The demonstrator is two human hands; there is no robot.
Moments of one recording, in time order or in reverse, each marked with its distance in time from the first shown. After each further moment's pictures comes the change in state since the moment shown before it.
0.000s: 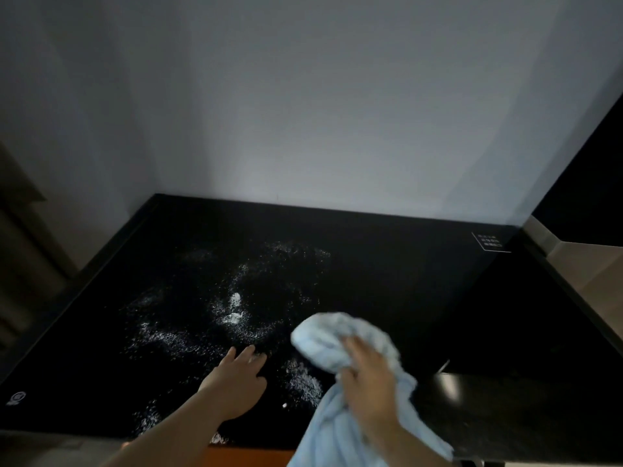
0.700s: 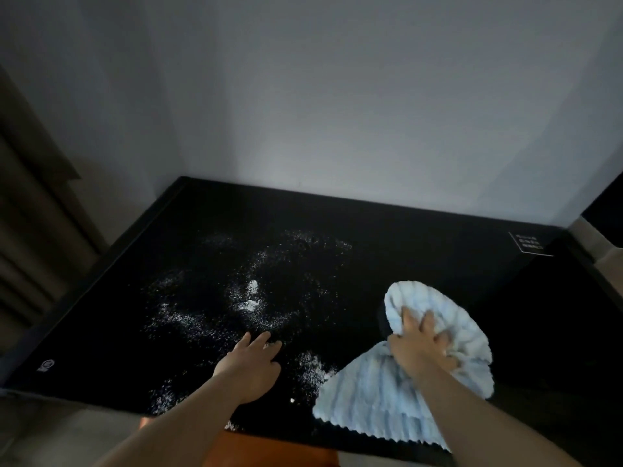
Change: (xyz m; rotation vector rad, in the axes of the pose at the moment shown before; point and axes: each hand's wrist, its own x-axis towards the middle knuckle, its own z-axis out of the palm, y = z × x) left_hand 0.009 0.004 -0.006 0.027 -0.031 -0.036; right_hand 0.076 0.032 -0.038 -0.243 -0.267 0.480
